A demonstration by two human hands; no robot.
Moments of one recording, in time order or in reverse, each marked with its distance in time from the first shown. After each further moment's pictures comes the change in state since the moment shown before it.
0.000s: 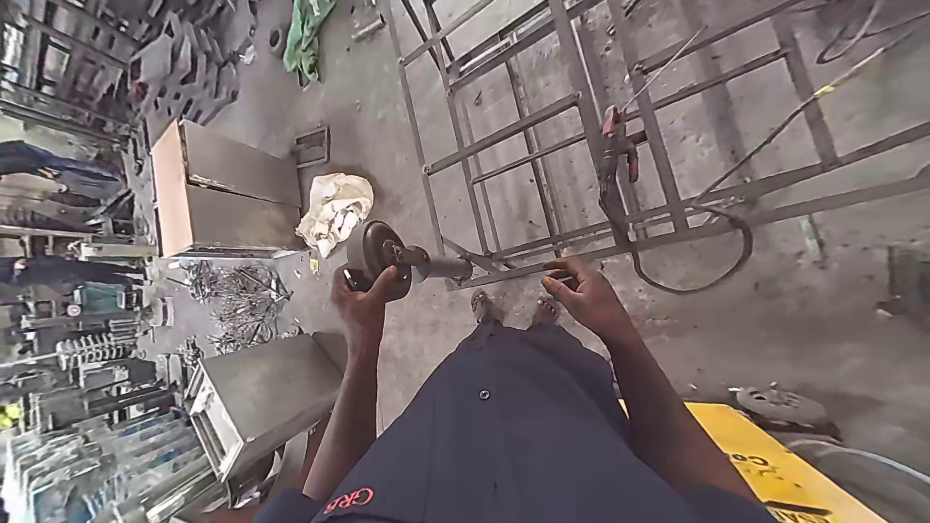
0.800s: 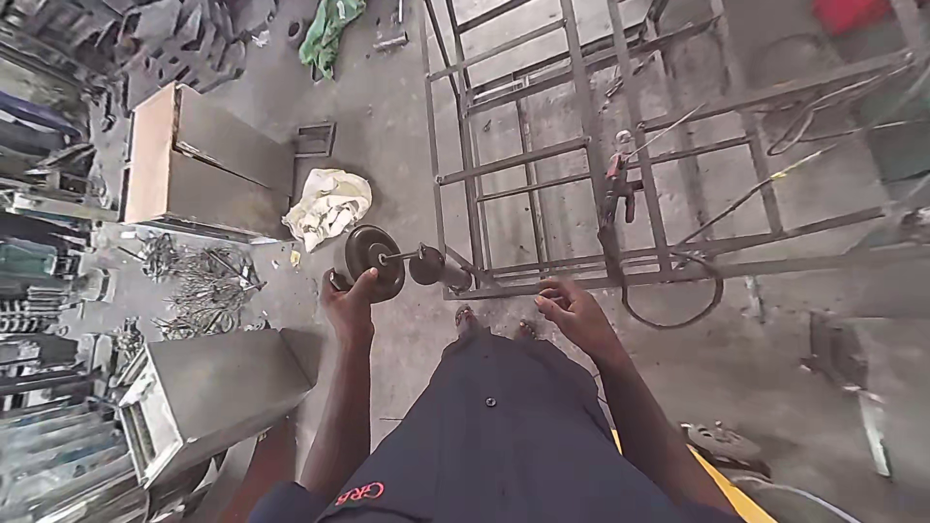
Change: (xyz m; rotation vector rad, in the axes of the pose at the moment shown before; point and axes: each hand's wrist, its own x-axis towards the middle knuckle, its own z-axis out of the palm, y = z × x) left_hand 0.019 -0.062 -0.021 -0.536 0.156 -0.166; right_hand -0.003 -0.032 0.023 -0.049 -0.076 -0.004
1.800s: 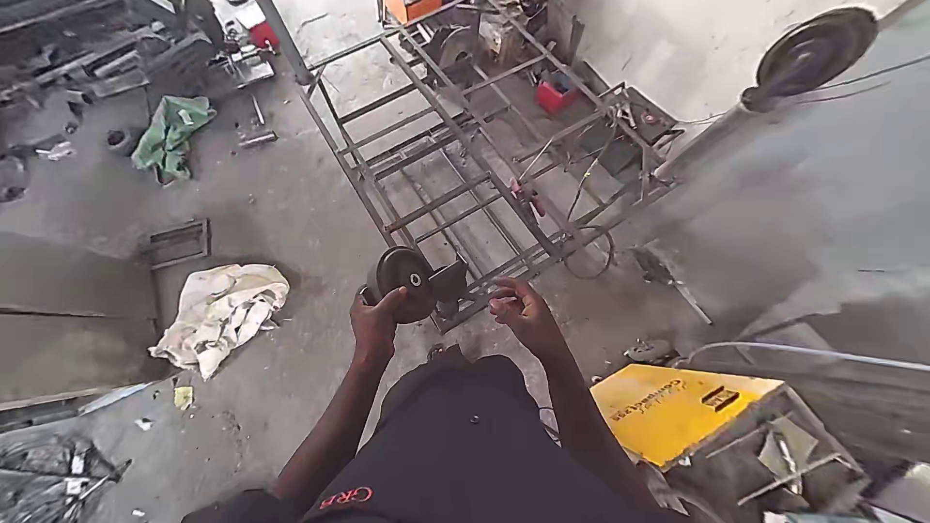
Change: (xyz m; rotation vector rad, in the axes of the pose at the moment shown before) left_hand 0.119 -0.029 -0.035 -0.209 -0.711 -0.320; right_hand -0.022 -0.114 0.222 0.158 0.550 -0.085
